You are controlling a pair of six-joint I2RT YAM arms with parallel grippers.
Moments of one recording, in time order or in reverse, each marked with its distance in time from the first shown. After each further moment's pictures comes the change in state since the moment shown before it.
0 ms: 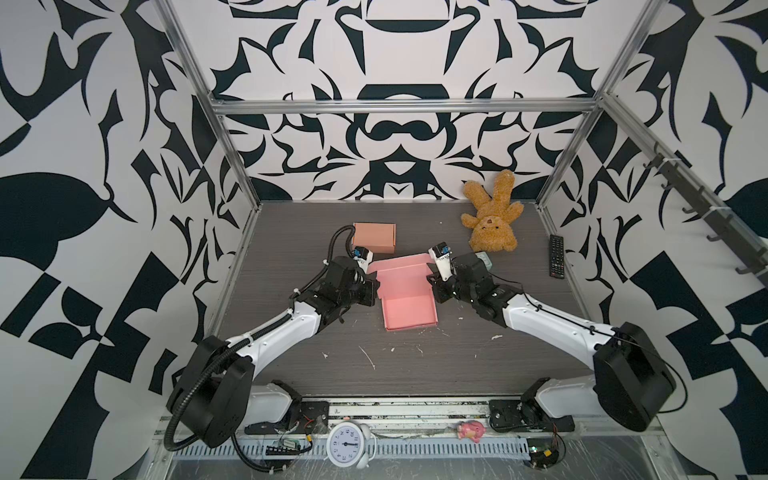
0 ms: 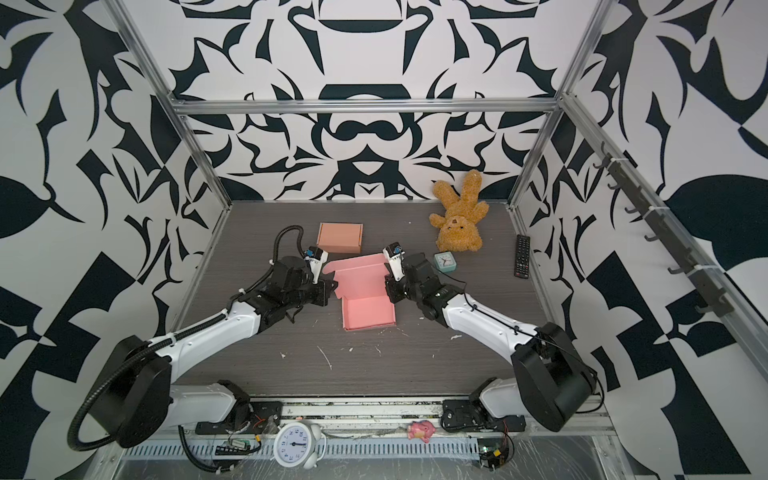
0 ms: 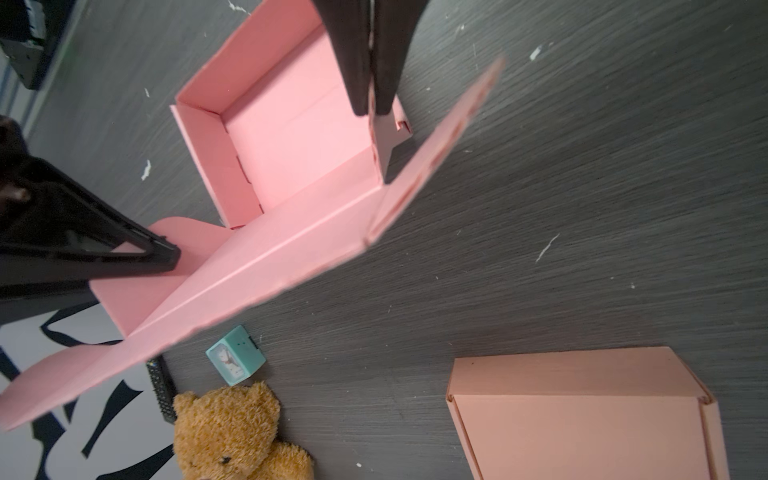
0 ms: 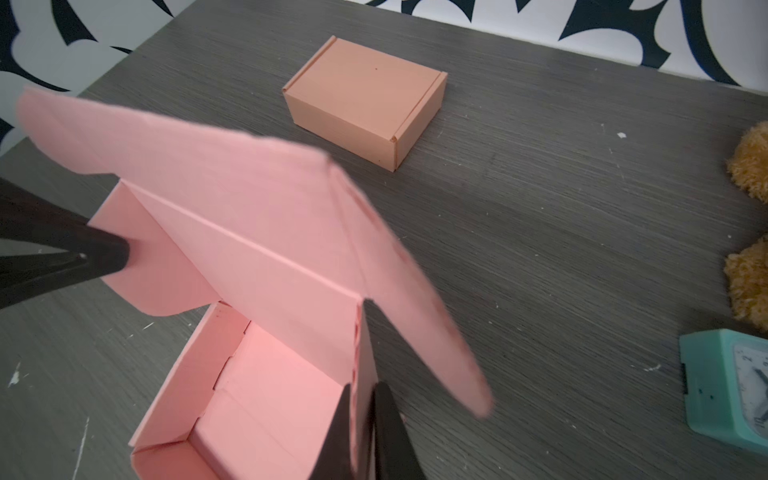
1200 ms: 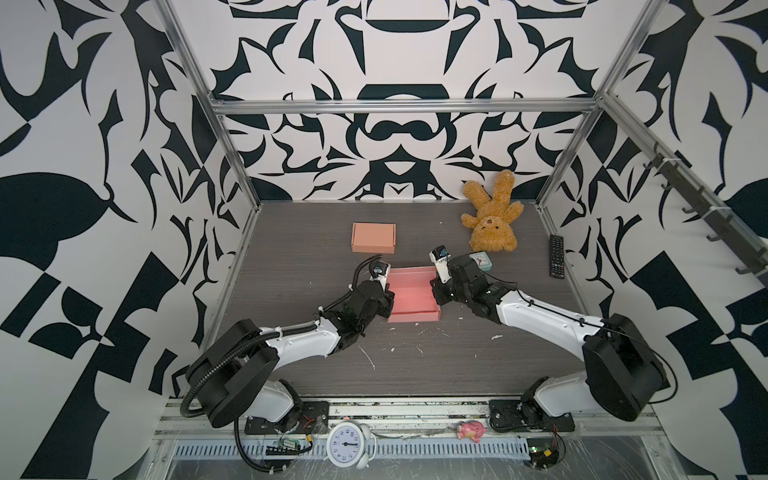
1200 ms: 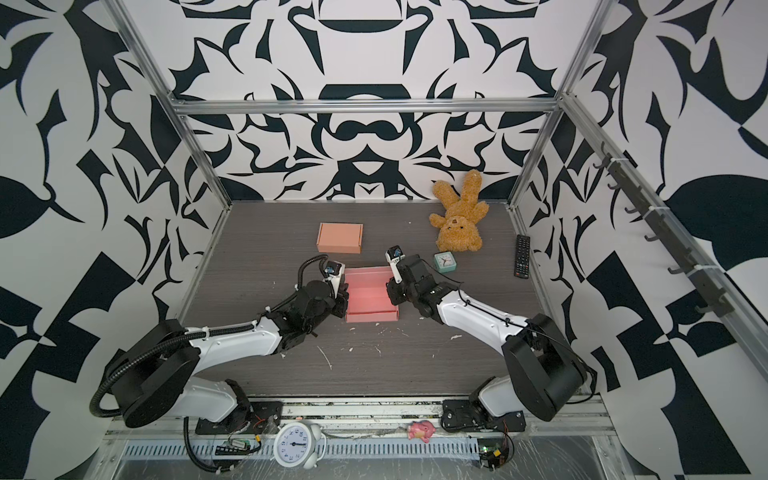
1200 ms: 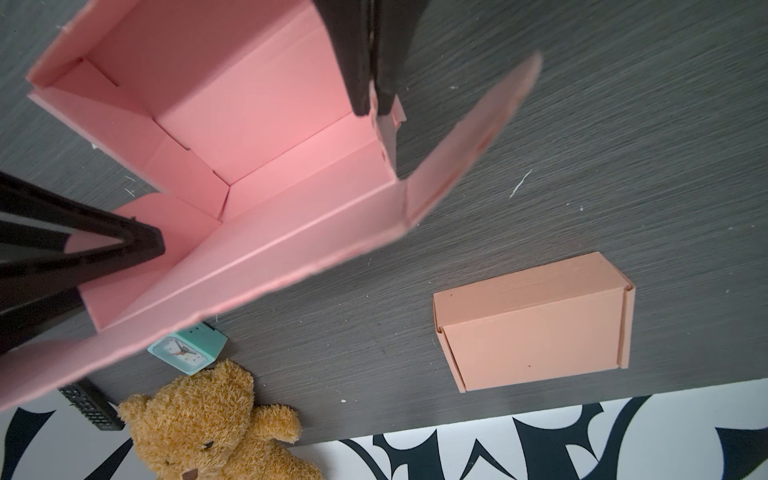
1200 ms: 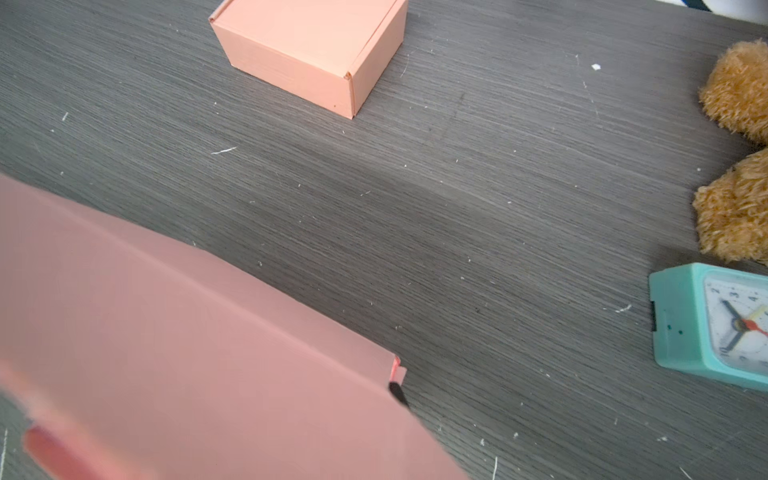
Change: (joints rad) left arm -0.263 0.088 -0.140 0.398 -0.468 0.116; right arm 0.010 0.043 0.017 -0.083 0.084 0.022
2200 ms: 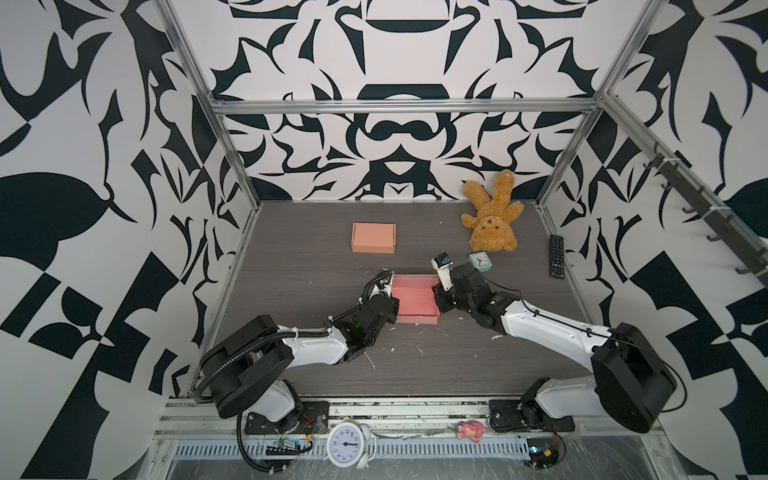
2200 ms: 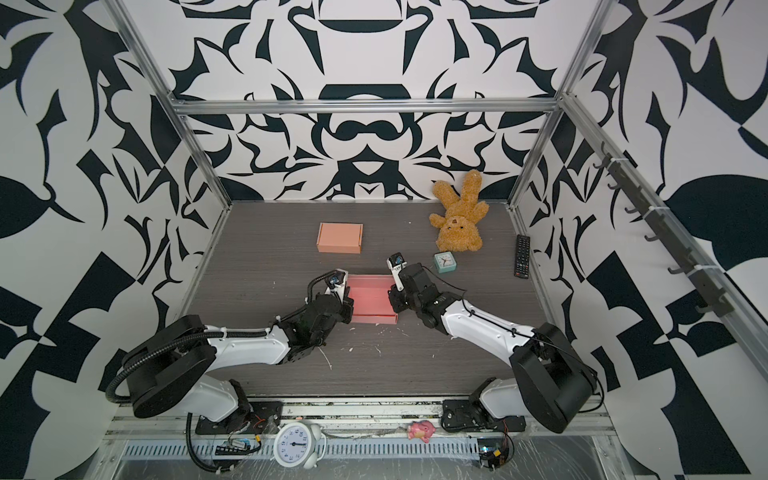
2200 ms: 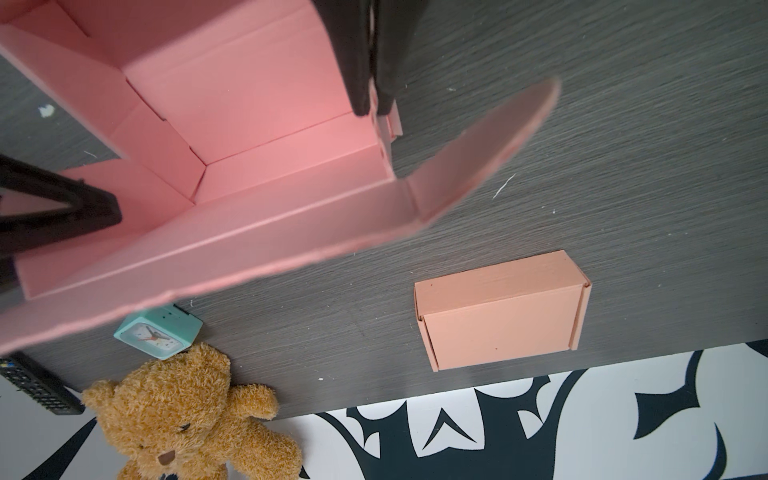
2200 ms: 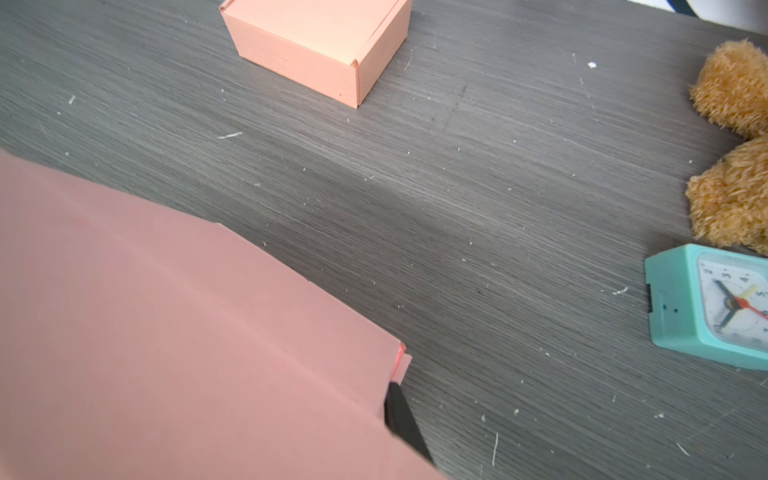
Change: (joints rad) left arm -0.117 0.068 -0.053 0.158 -0.232 -0.024; right arm 0.033 -0.068 -0.097 0.051 0.030 -0.005
